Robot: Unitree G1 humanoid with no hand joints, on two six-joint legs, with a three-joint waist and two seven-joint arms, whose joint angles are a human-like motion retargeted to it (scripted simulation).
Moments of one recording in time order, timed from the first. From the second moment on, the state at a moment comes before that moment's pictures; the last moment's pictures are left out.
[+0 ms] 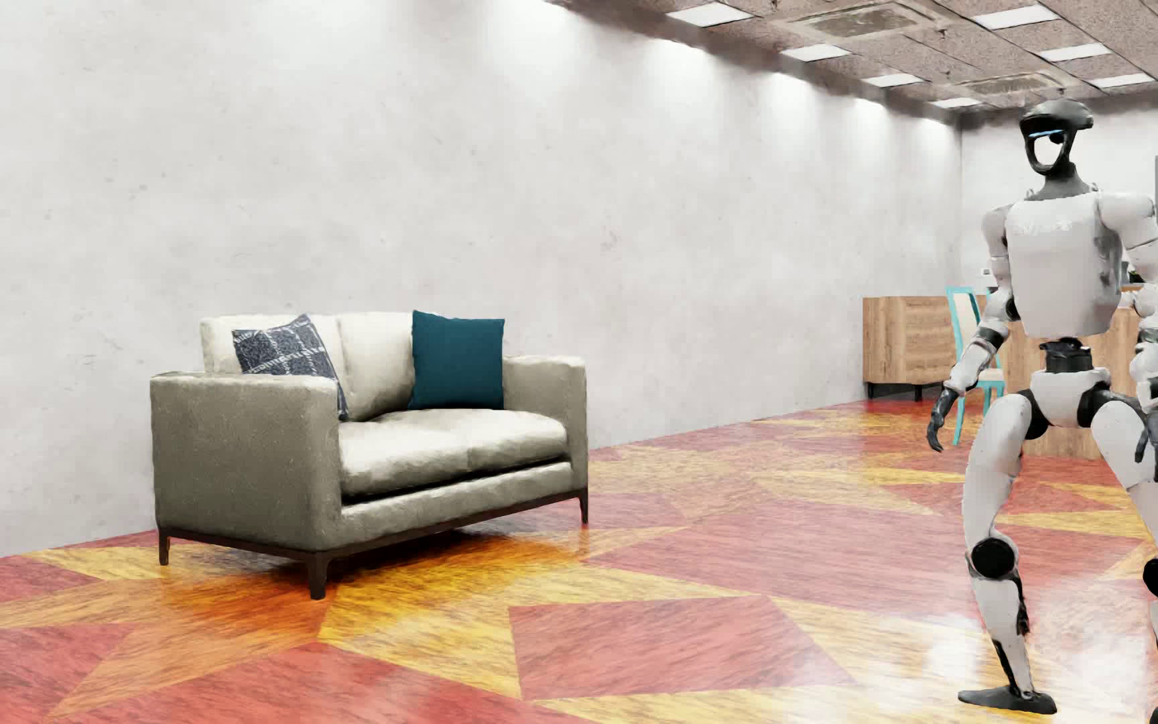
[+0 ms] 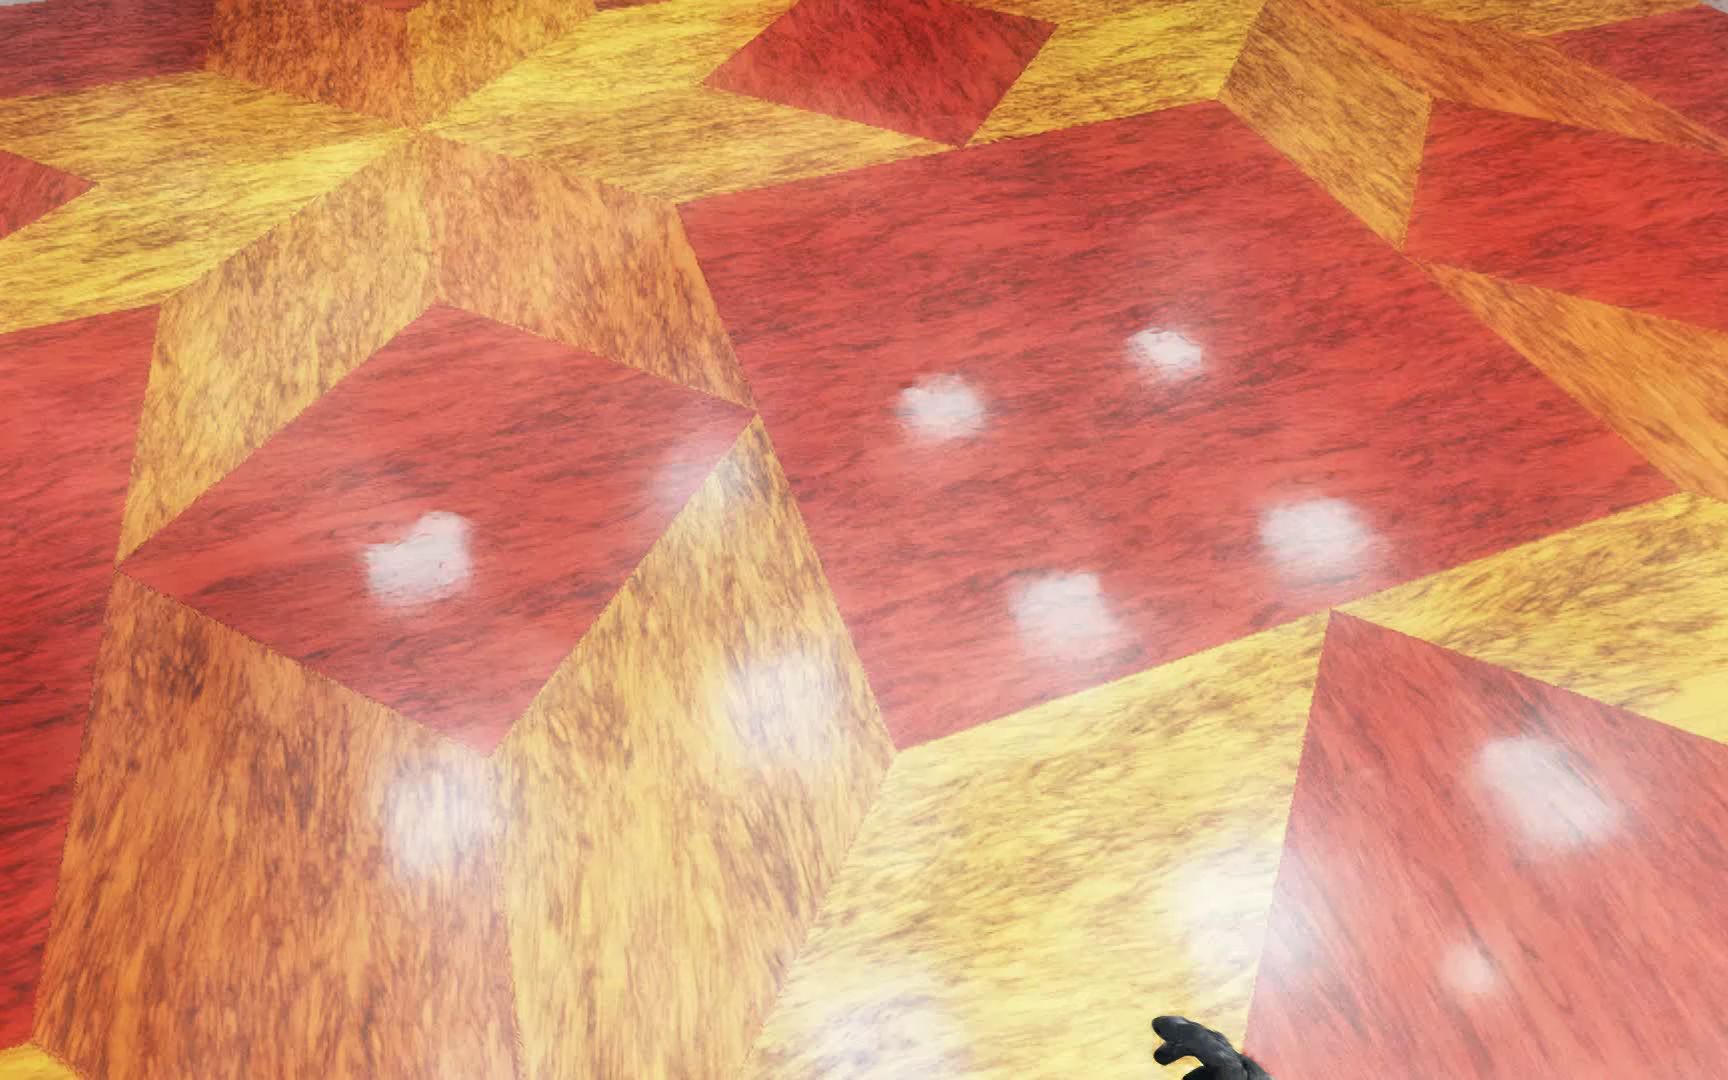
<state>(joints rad) 0.12 -0.15 -0.02 0.54 -0.35 -0.03 1.30 -1.01 -0.02 0.49 0.44 0.12 0.13 -0.02 -0.33 0.29 -0.02 -0.13 -0.09 -0.27 -0.11 0.84 0.69 0.45 -0.76 0.45 0.14 0.12 -0.01</state>
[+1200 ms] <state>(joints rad) 0.01 -0.57 -0.11 -0.06 -0.07 -0.03 0.13 -0.11 -0.01 0.41 0.20 -0.25 0.44 -0.47 0.04 0.22 0.06 0.00 0.09 -0.49 -0.23 0.50 0.69 0.74 -0.58 0.22 0.26 -0.02 -0.06</state>
